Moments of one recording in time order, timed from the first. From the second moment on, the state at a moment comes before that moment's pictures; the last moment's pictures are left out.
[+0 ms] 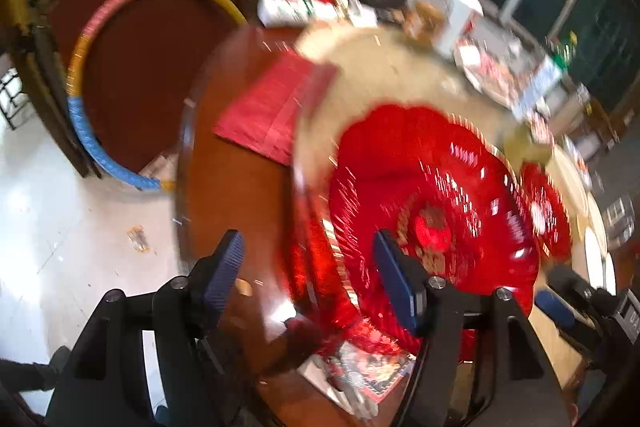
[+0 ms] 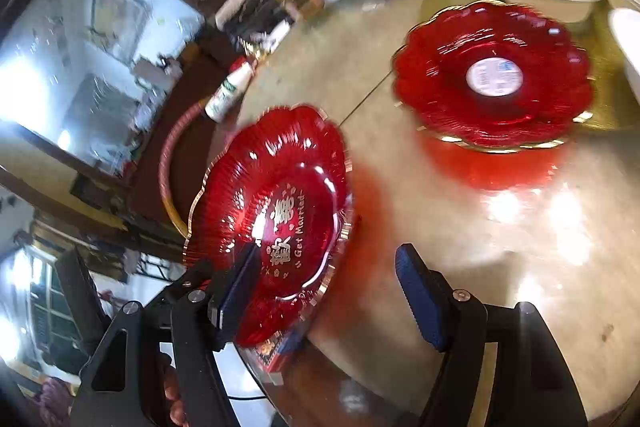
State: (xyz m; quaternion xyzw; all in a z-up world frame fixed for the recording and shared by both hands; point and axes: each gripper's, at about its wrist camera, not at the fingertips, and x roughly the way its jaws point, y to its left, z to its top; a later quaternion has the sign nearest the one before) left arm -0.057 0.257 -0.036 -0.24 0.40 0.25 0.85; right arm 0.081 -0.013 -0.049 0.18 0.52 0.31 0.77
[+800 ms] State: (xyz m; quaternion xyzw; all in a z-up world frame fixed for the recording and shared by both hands) left arm 0.105 0.104 0.033 -0.09 0.40 0.07 0.91; right arm 0.179 -0.131 -0.062 0.32 0.51 0.21 0.77
